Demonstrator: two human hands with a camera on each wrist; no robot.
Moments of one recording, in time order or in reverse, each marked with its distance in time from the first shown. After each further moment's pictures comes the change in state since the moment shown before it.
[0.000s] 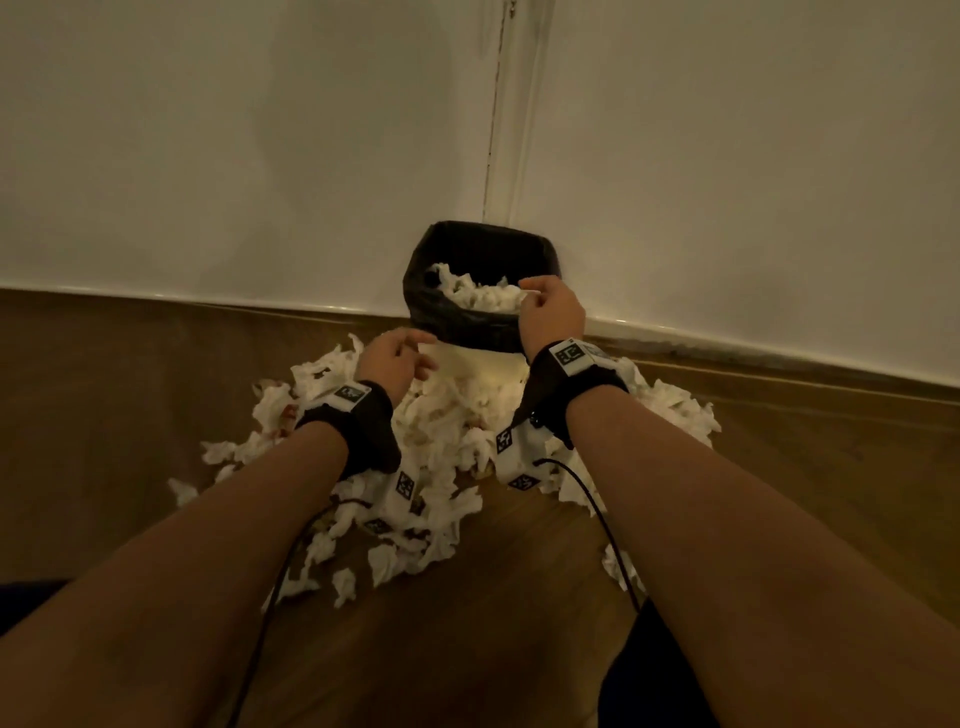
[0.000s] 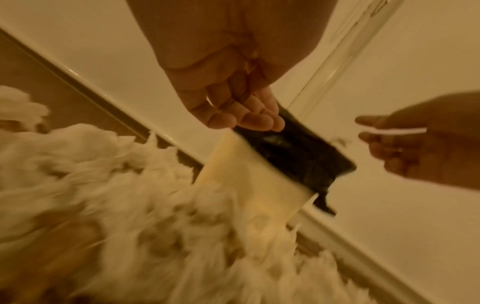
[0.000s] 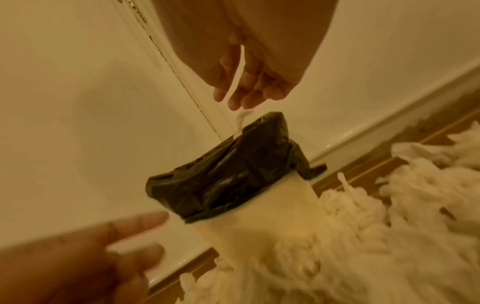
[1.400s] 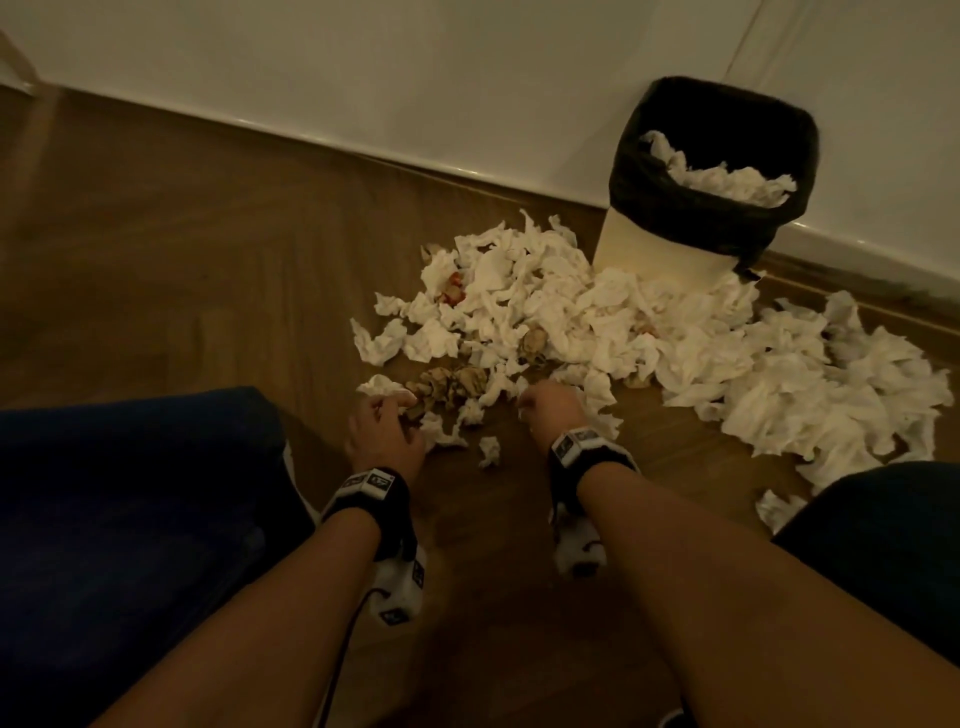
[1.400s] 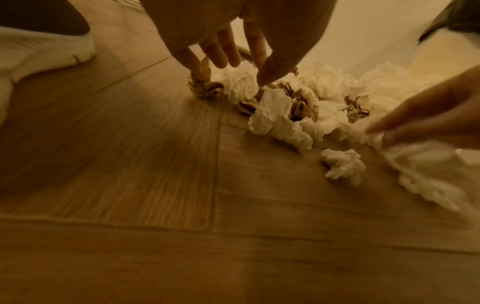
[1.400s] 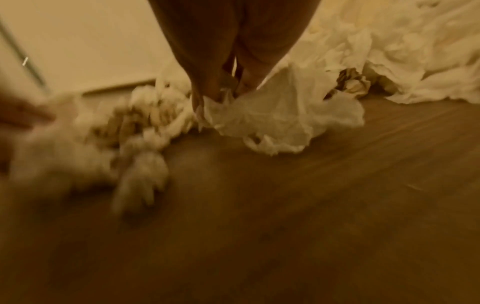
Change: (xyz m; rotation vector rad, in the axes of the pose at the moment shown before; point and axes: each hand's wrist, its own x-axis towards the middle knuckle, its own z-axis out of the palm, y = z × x) left_hand -0.170 -0.205 -0.103 0.653 0.328 -0.403; right_hand -0.187 0.066 0.152 -0.754 -1.061 -0.196
